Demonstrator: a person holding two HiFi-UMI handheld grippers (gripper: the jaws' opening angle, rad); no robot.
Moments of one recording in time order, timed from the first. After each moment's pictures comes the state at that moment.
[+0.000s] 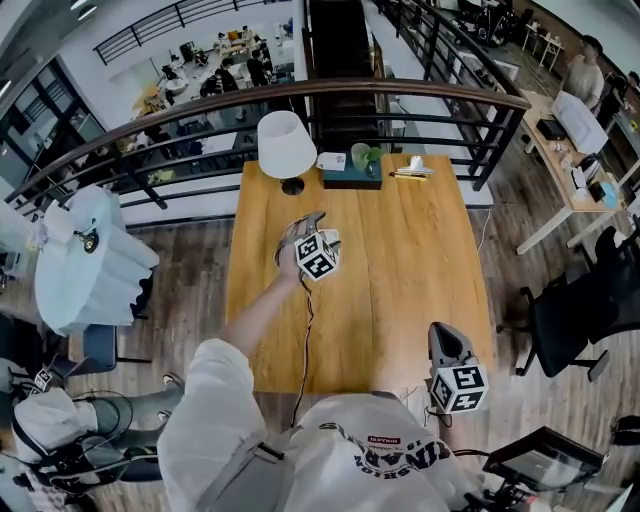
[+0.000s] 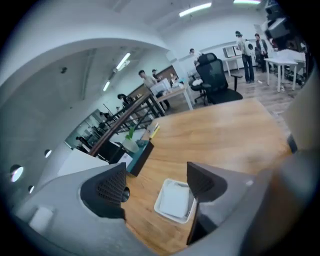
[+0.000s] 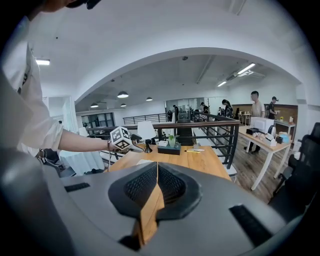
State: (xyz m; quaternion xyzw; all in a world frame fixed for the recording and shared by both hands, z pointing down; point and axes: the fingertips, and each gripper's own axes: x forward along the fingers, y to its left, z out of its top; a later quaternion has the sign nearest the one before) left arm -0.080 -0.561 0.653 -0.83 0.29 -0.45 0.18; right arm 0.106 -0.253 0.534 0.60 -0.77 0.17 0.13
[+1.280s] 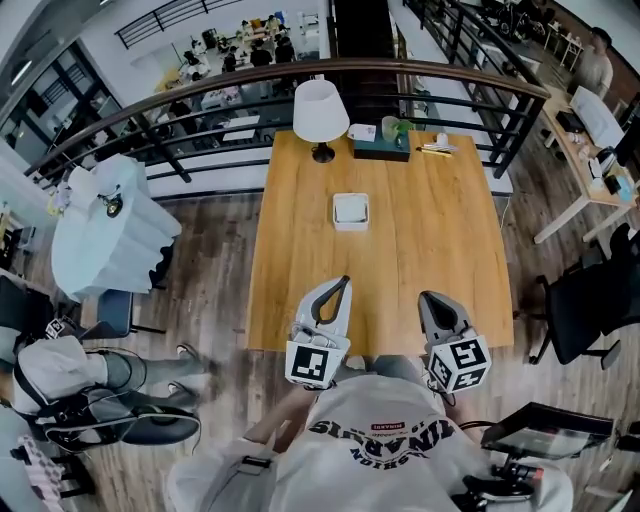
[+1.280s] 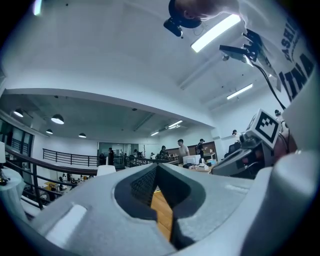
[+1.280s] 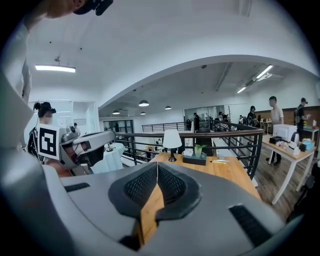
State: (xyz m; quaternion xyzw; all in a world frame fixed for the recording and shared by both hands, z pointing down) left arm -0.157 -0.217 0.452 -0.88 0.47 0.02 0.06; right arm -0.012 -0.198 0.505 0.52 -0.84 0.11 0.10
